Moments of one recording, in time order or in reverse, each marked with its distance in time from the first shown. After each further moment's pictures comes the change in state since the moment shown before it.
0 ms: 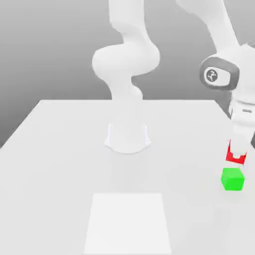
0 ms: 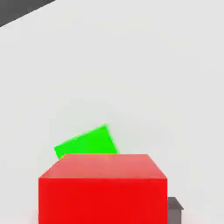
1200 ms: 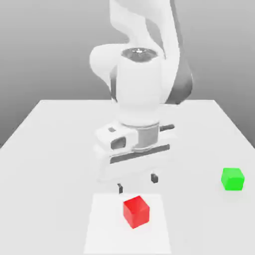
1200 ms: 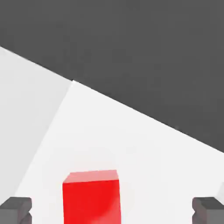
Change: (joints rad) arm -0.598 0.046 -0.294 -0.034 0.017 0.092 -0.230
